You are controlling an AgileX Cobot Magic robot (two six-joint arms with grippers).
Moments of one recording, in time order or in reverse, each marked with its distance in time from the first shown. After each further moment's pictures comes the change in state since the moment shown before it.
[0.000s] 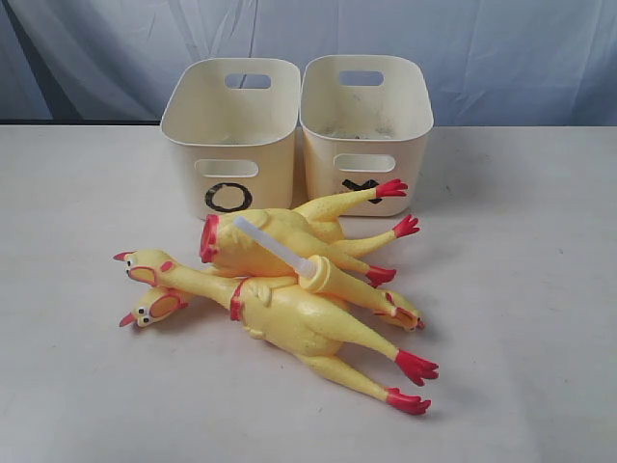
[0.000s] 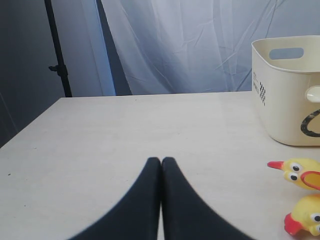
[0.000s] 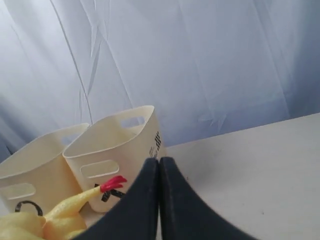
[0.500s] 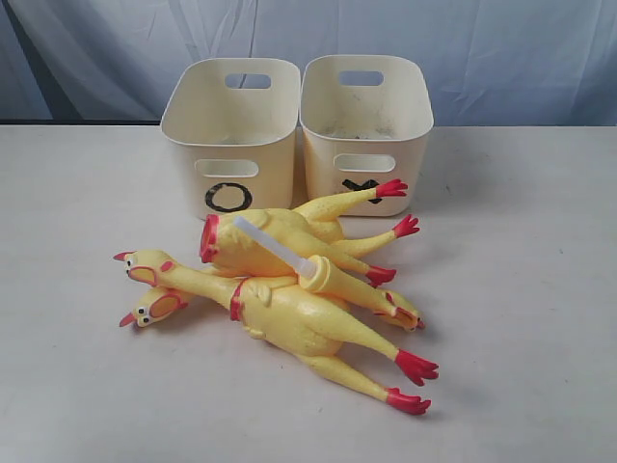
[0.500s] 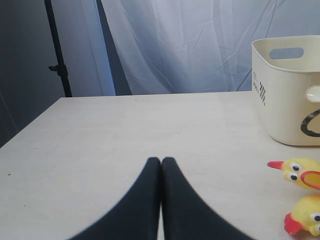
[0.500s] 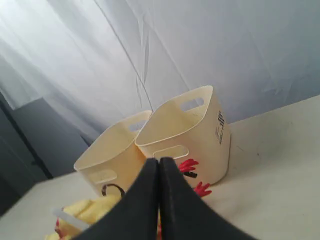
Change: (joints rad) left arm 0.000 0.000 0.000 0.000 0.000 0.000; right arm 0.000 0.040 -0.161 0.339 0.243 -0.134
